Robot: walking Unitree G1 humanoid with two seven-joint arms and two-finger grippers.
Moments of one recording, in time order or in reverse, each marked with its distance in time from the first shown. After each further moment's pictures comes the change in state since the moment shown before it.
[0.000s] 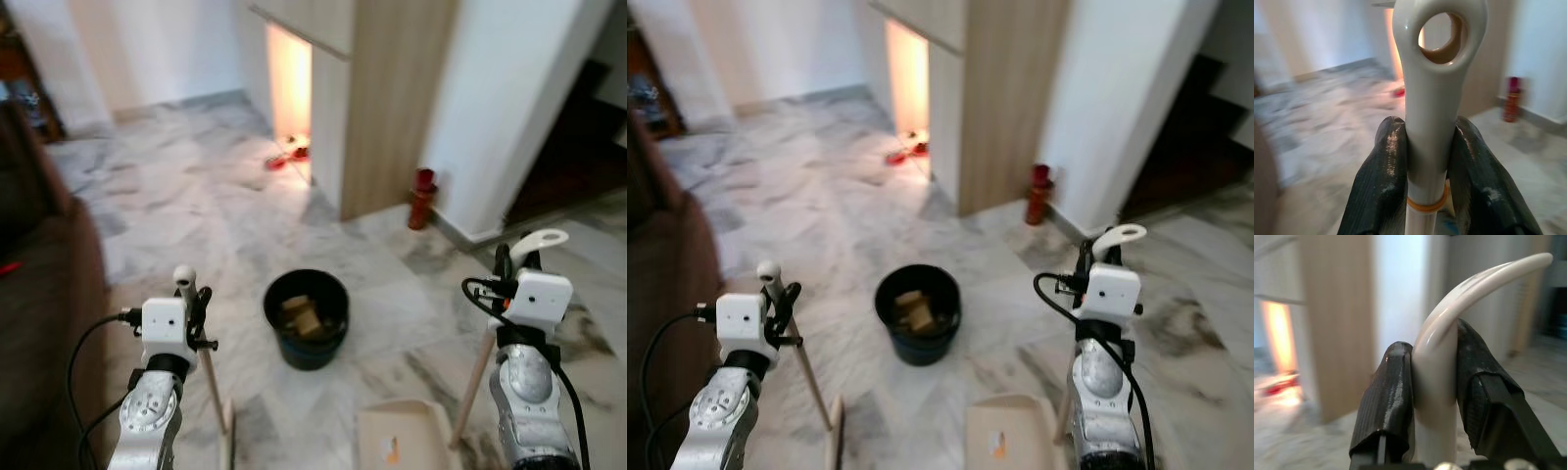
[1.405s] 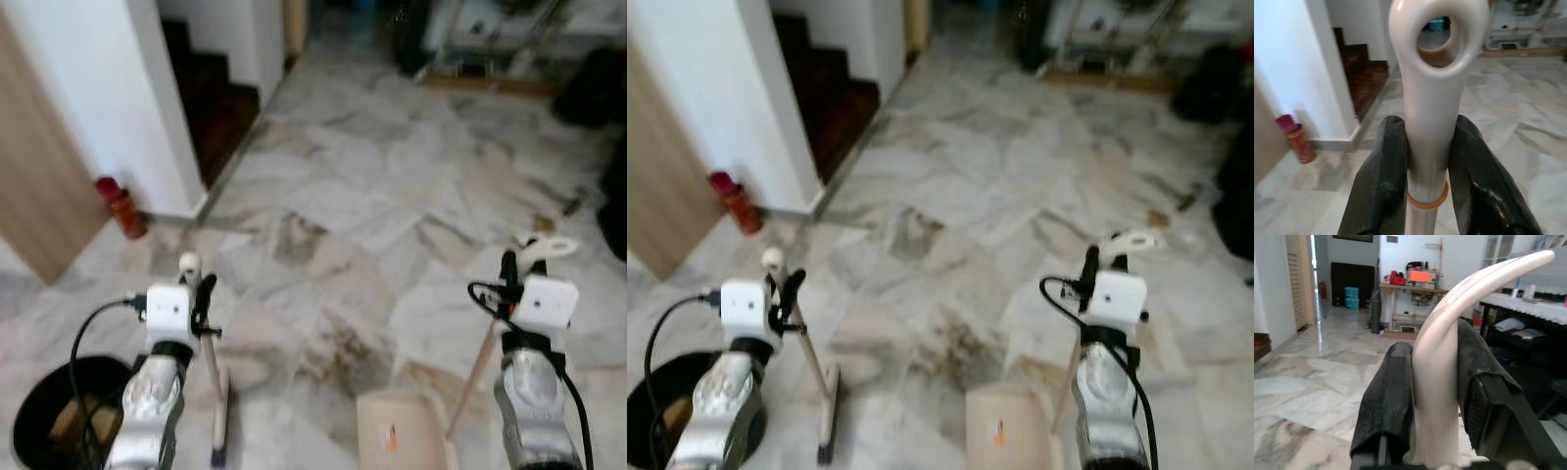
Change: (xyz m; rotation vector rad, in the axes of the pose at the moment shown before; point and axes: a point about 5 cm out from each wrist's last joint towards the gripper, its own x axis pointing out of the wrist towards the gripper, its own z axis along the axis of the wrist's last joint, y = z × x) left arm 0.012 -0.002 0.010 0.000 -0.039 -0.020; right arm -0.004 -0.001 -0.005 -0.023 0.024 0.004
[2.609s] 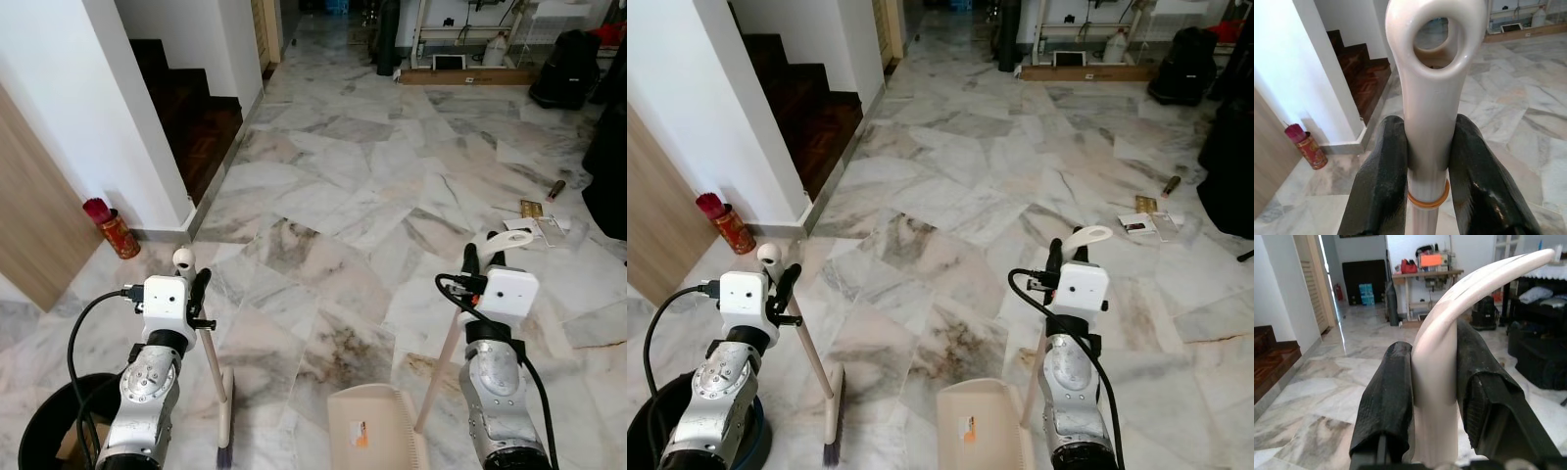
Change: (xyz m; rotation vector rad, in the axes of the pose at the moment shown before) left arm 0.020 0.009 -0.006 0.025 0.037 -0.007; right arm 0.001 0.038 -0.002 0.090 0.028 0.055
